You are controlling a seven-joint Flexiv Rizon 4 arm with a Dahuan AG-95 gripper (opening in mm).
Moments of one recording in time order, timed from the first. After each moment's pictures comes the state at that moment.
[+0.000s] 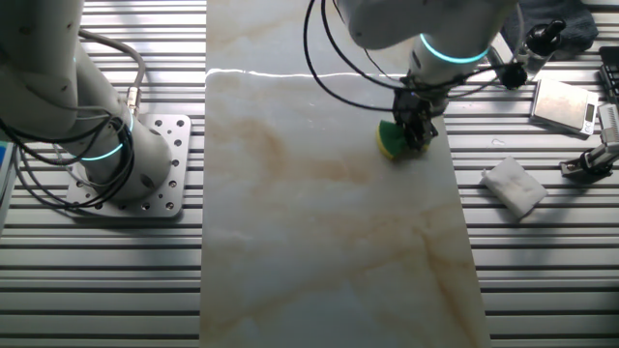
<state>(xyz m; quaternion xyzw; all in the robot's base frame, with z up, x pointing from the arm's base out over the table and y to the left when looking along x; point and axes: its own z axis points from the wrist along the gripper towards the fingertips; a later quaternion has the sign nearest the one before) 0.553 0.049 0.009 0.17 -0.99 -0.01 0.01</state>
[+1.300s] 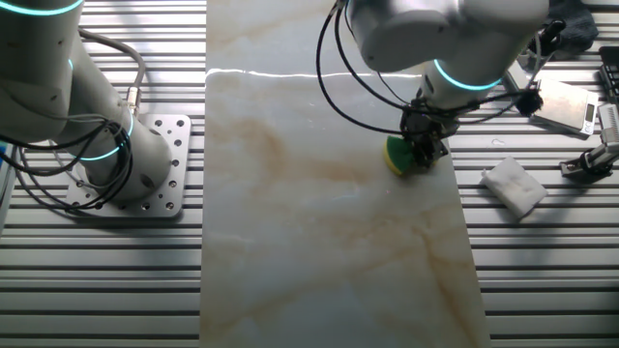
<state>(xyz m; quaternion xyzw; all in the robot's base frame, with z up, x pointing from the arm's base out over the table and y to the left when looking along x) 0.562 0.026 0.009 0.16 -0.99 -0.03 0.02</state>
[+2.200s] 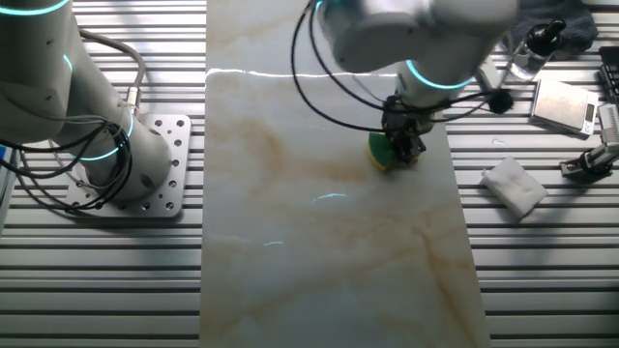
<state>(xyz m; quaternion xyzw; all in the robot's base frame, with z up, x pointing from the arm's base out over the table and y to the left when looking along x) 0.522 0.040 0.005 0.16 -0.99 -0.02 0.01</state>
